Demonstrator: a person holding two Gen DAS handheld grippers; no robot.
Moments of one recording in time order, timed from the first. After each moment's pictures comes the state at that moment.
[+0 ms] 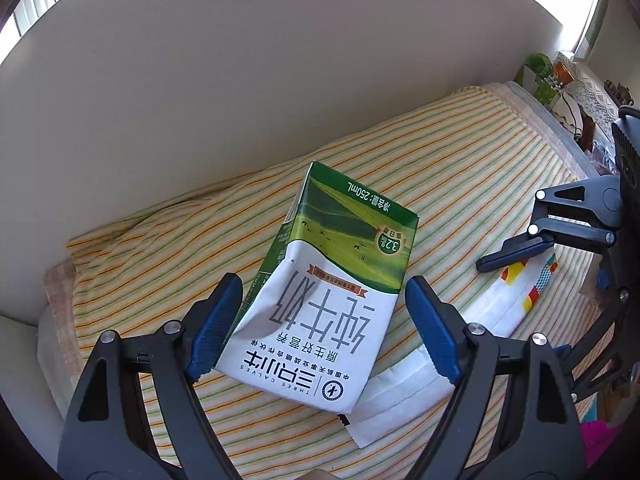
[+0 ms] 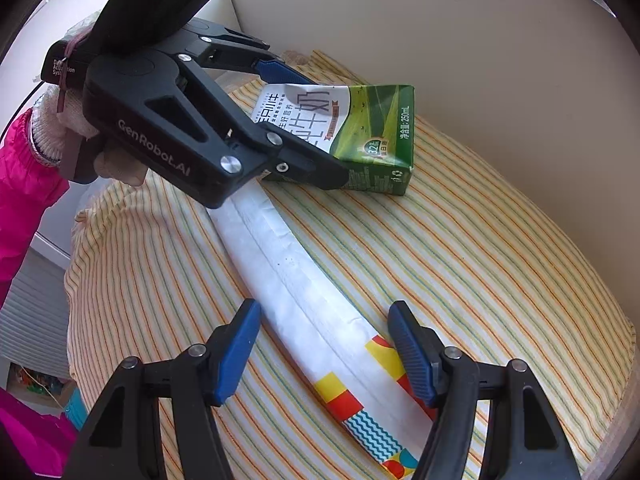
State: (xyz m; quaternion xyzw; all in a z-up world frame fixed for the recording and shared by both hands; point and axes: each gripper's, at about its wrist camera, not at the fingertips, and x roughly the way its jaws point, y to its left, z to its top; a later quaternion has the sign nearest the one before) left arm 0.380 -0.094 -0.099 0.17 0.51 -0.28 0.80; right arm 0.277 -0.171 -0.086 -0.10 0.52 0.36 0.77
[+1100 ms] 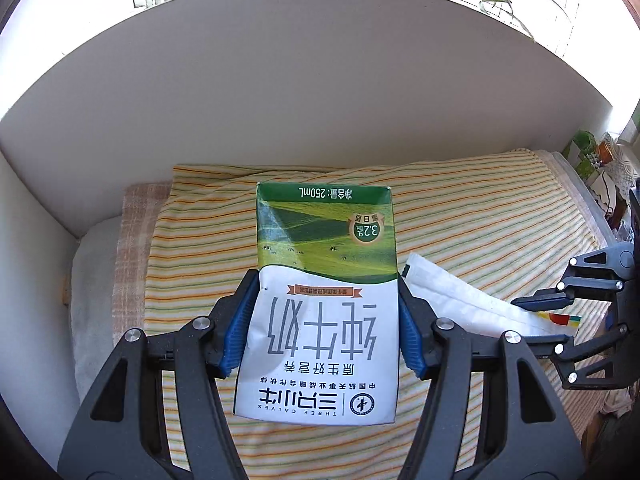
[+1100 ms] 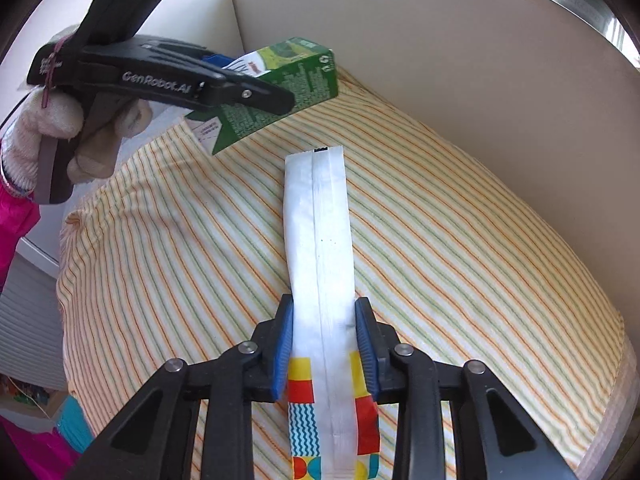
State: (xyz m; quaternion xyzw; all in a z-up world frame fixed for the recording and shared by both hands) left arm 0.329 0.016 -0.071 0.08 0.47 -0.16 0.87; right arm 0.228 -0.117 -0.074 -0.10 0.51 0.32 0.79
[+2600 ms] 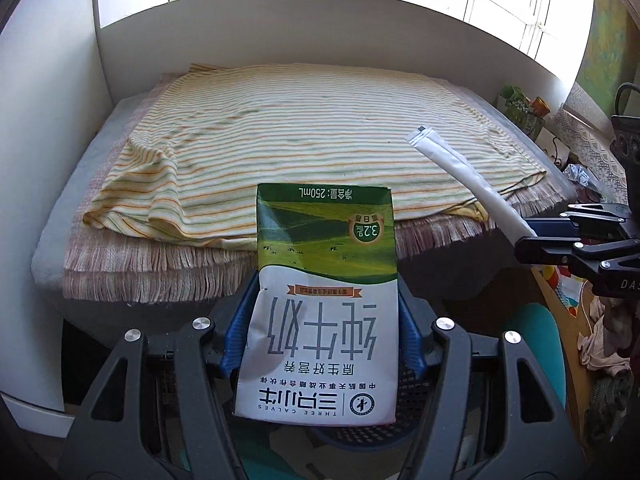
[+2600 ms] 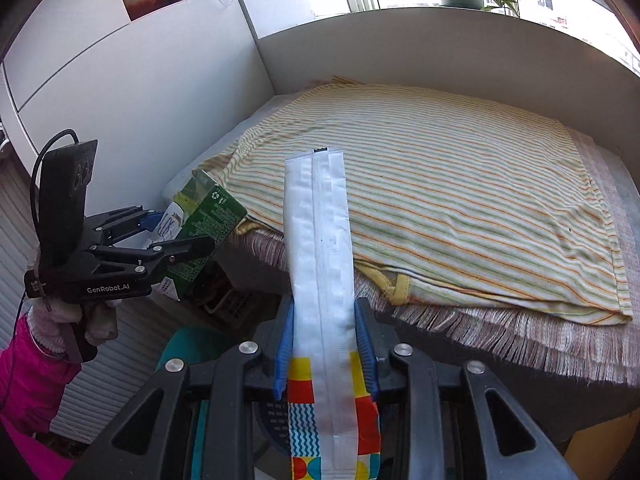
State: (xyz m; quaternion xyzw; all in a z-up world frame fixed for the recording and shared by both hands) left arm -0.015 -0.033 -0.104 0.04 0.44 -0.16 0.88; right arm -0.054 -0.193 -0.042 0.05 0.46 0.28 0.84
